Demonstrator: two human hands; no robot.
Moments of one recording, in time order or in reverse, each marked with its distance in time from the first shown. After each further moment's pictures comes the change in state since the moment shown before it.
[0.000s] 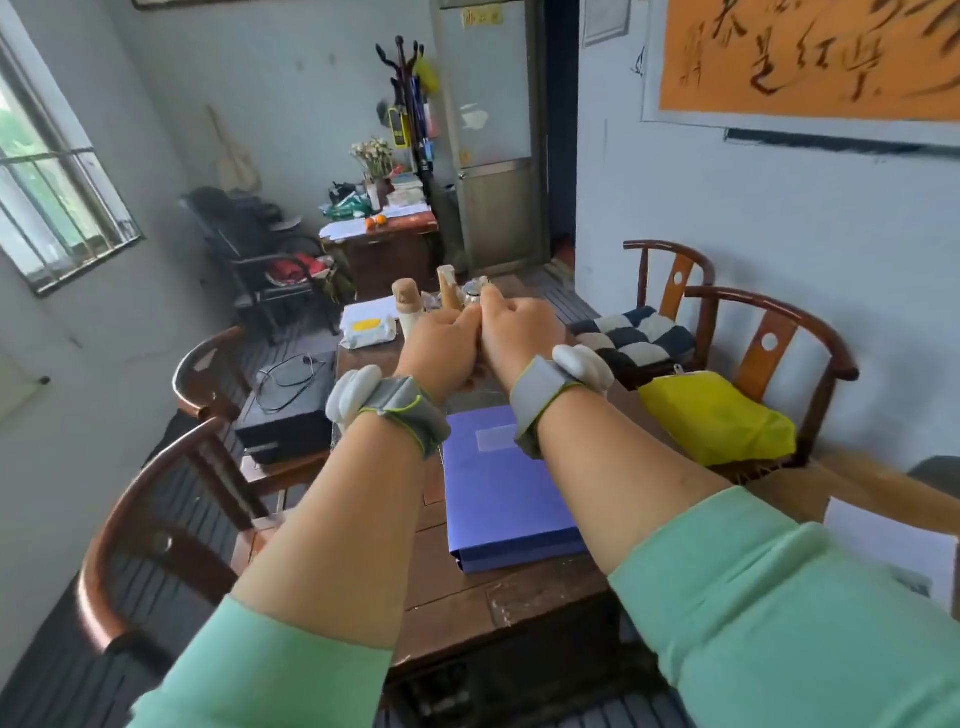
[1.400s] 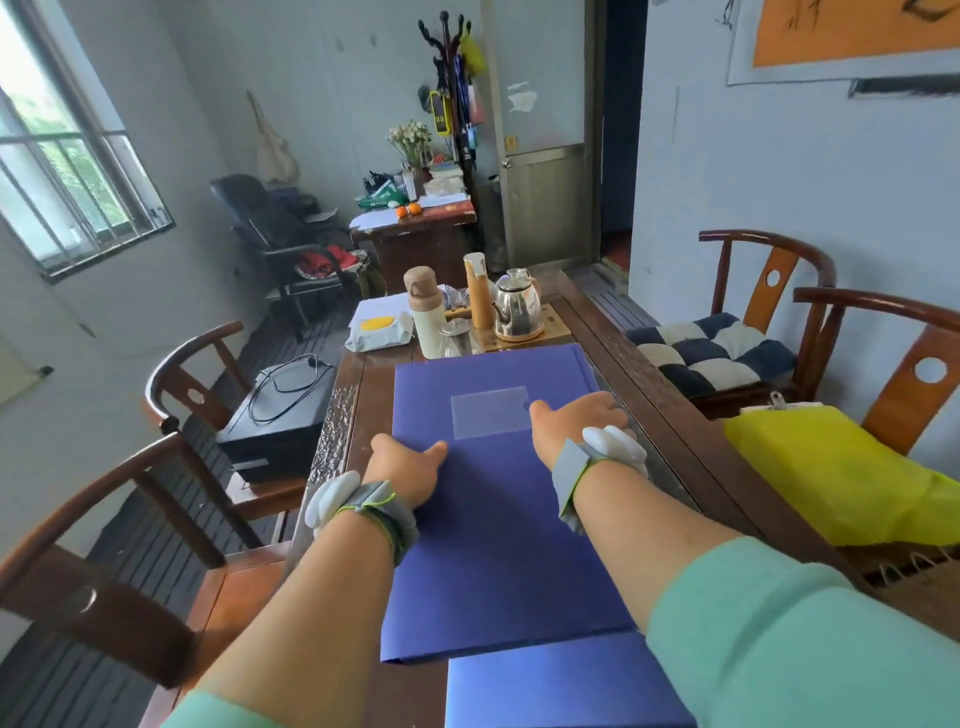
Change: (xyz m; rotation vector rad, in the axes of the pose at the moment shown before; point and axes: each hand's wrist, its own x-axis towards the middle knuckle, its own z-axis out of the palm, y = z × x) left_hand 0.181 -0.220 0.032 0.339 0.237 -0.459; right_hand 0.188 0.171 0.138 -0.371 -0.021 0.315
